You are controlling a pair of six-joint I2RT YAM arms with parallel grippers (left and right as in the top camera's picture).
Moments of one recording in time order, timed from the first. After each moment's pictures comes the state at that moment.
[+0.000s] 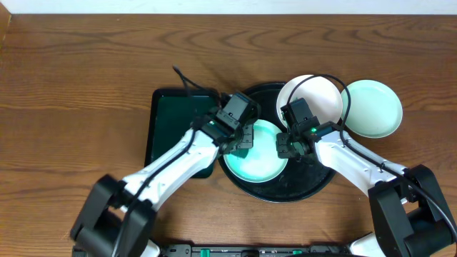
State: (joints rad) left arm -0.65 1.66 1.08 -0.55 -0.02 -0.61; right arm 0.45 1.68 0.88 -0.48 -0.03 0.40
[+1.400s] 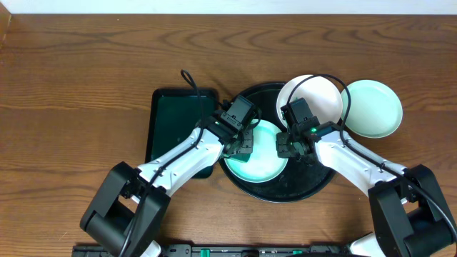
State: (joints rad) left arm -0.65 1.73 1.05 -0.53 0.01 -0.61; right arm 0.45 1.68 0.88 -0.48 -0.03 0.40
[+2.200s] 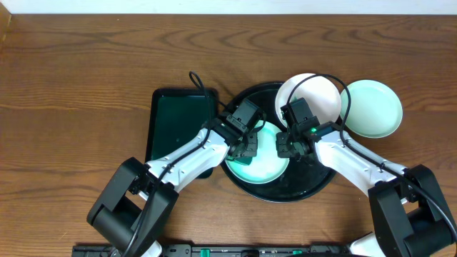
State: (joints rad) left arm -0.68 1.77 1.05 -0.52 0.06 -0.61; right arm 0.45 1.68 0.88 -0.47 -0.02 0.40
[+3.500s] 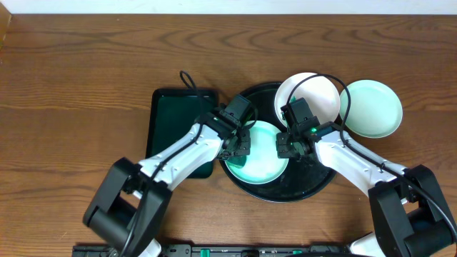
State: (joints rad) left arm -0.63 1.76 1.08 -0.62 0.08 -0.61; right arm 0.45 1.68 0.88 -0.48 -0.03 0.39
